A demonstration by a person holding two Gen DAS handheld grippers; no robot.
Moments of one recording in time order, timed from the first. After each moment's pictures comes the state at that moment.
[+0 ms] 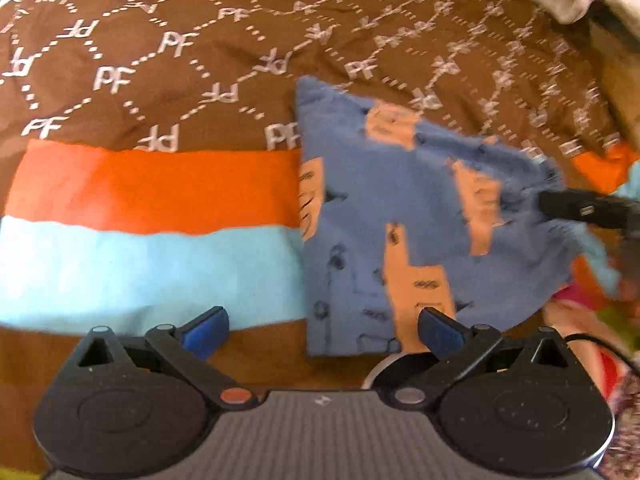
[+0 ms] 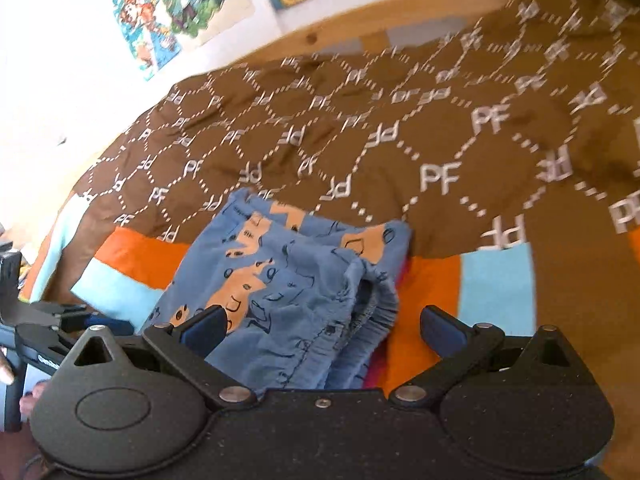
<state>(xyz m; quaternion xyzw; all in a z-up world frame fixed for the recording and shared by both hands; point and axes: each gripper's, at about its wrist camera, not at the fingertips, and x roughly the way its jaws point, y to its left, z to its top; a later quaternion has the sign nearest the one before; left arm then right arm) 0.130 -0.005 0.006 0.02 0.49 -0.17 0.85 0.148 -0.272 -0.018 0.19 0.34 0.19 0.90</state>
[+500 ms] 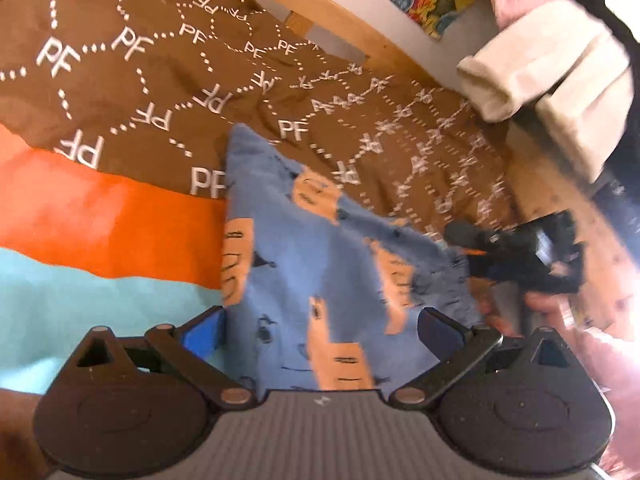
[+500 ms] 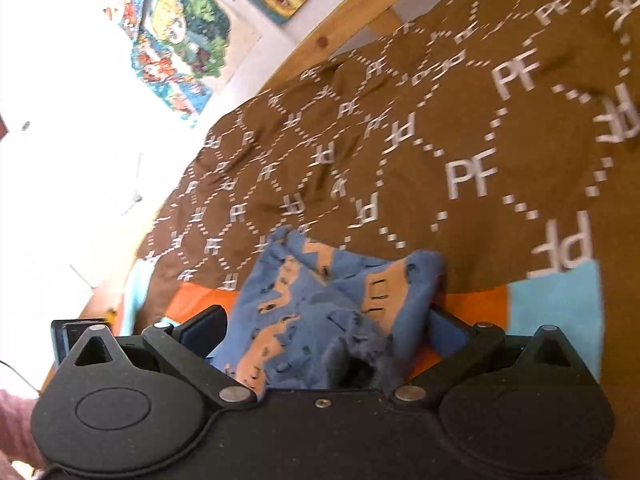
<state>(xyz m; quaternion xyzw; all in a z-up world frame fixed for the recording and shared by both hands) 0.152 0.023 -0.010 -0.16 0.41 -0.32 0.84 0.205 -0.311 -0.046 0.34 0.32 0.30 0.83</state>
